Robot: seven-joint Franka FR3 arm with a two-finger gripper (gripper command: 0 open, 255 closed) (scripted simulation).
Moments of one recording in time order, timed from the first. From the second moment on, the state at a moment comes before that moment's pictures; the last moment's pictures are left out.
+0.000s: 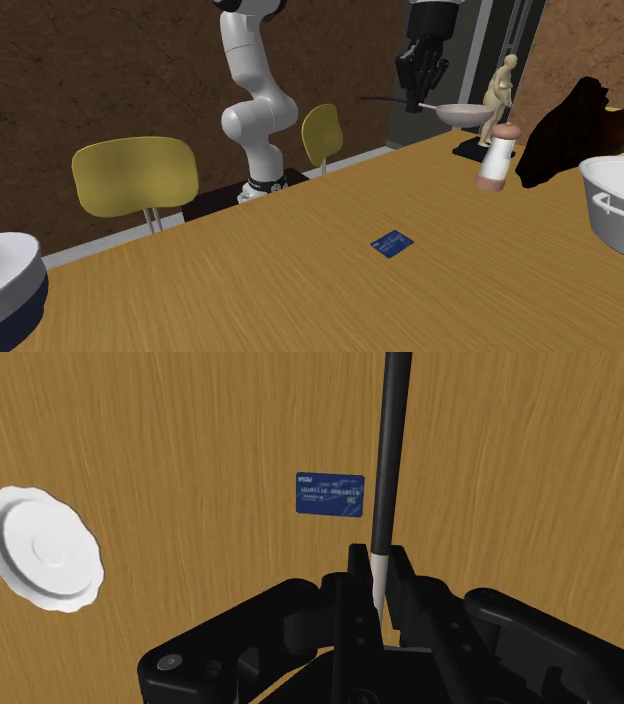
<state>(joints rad) 0.19 -0.30 0.08 -1.96 -0.08 1.66 0.26</state>
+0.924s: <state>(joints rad) 0.32 -0.35 0.31 -1.98 0.00 1.61 0.59</state>
